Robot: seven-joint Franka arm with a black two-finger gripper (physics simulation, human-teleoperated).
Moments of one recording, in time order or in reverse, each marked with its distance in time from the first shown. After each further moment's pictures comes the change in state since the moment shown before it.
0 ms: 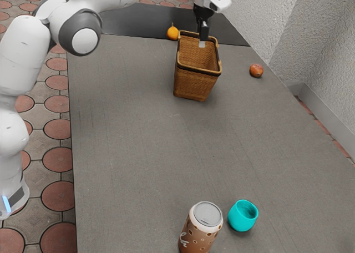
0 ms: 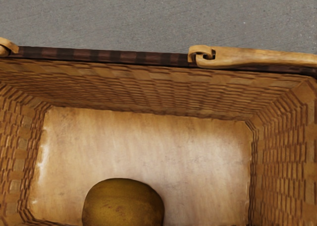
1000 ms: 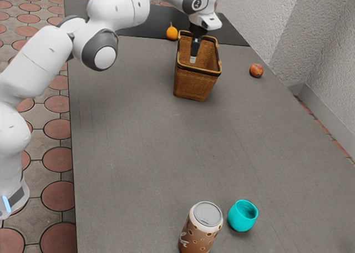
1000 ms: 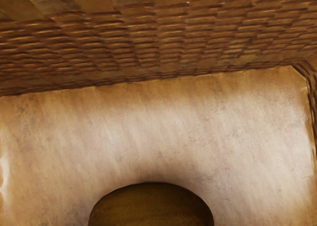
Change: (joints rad) arm 0.067 0.311 -0.002 0.275 -0.051 -0.119 0.254
